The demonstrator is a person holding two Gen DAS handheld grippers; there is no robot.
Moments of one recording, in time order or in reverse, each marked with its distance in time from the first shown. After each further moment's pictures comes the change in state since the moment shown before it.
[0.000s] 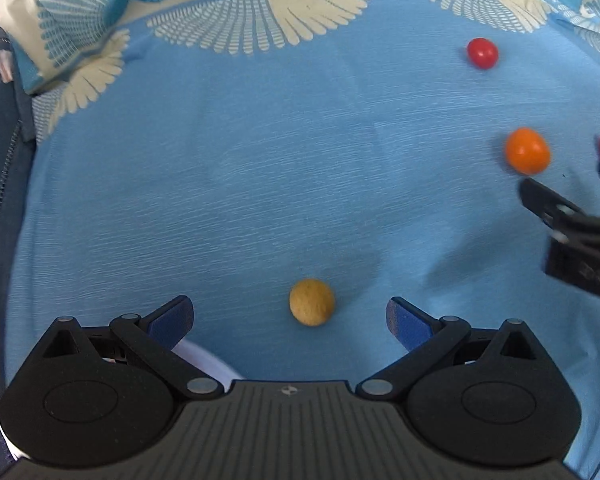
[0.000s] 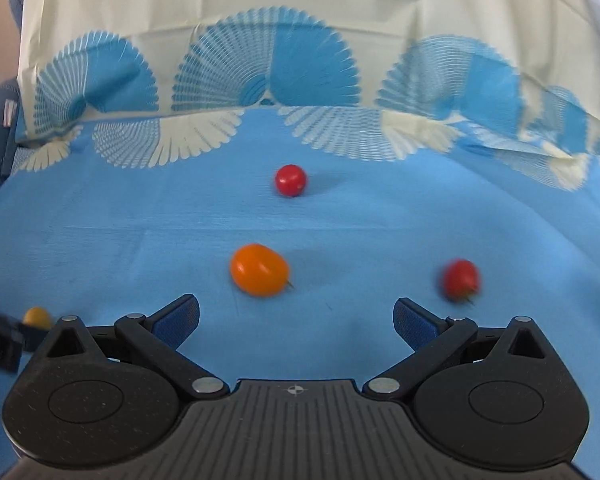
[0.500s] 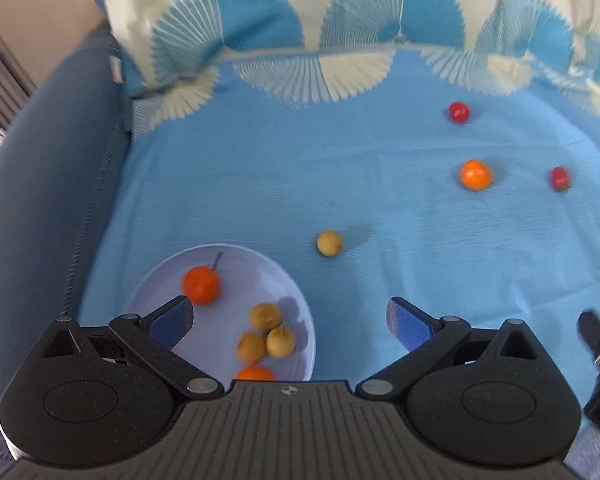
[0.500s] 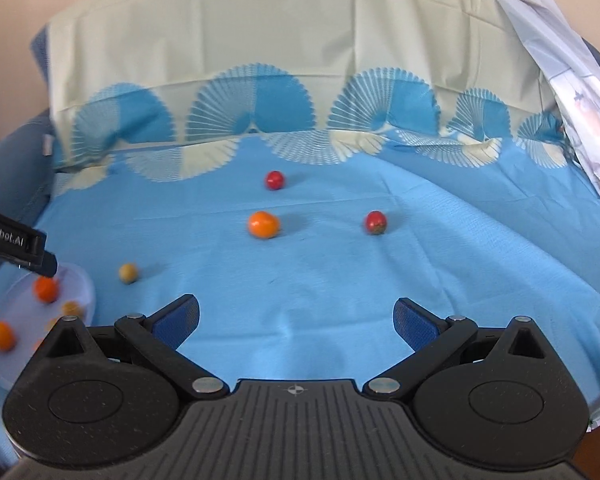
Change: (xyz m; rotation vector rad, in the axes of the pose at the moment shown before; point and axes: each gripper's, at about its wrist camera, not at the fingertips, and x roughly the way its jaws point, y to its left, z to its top) left arm -0.129 0.000 -0.063 -0.121 -0.120 0.077; right arm -0.193 0.002 -0.053 0.124 -0.048 -0.084
